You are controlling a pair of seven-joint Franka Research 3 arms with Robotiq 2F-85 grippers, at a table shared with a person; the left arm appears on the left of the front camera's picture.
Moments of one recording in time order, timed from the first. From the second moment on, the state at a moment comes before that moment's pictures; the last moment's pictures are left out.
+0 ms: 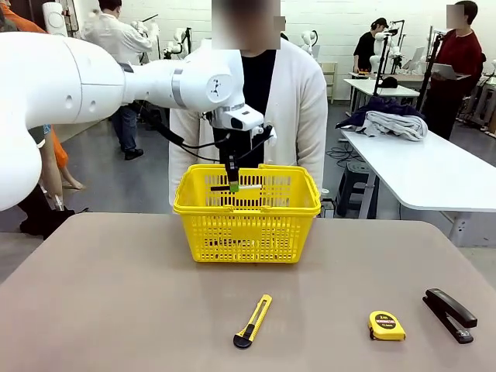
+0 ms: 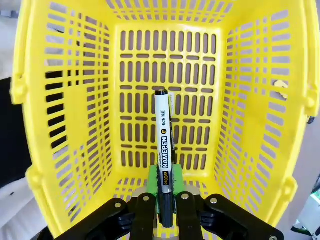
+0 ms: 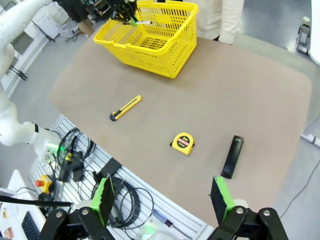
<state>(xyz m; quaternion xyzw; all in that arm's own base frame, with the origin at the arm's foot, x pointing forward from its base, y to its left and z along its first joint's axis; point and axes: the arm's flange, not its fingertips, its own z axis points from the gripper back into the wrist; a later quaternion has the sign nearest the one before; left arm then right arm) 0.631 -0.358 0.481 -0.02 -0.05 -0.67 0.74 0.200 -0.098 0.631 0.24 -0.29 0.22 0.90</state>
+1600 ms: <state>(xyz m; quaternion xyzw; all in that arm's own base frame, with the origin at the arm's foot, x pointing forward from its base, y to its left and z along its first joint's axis) 0.629 -0.361 0.427 -0.04 0.02 -0.68 0.74 0.200 -0.098 0.631 0.24 -0.29 0.22 0.90</state>
